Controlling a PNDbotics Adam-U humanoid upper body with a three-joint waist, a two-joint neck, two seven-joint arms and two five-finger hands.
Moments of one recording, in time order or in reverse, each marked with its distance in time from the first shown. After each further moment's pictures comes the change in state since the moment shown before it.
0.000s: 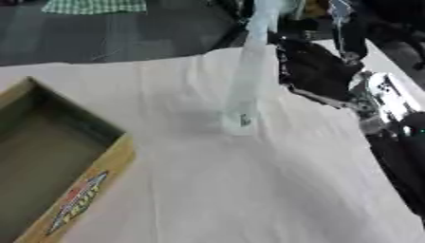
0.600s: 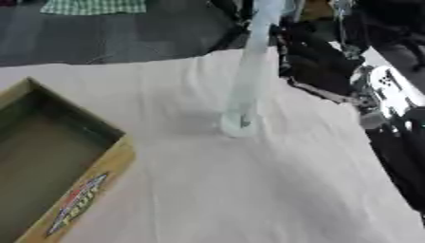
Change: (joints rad) left arm -0.007 0.000 0.000 0.000 0.000 -0.001 -0.001; right arm -0.018 -0.020 0.000 -0.006 -0.027 -0.015 0.010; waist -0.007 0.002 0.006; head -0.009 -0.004
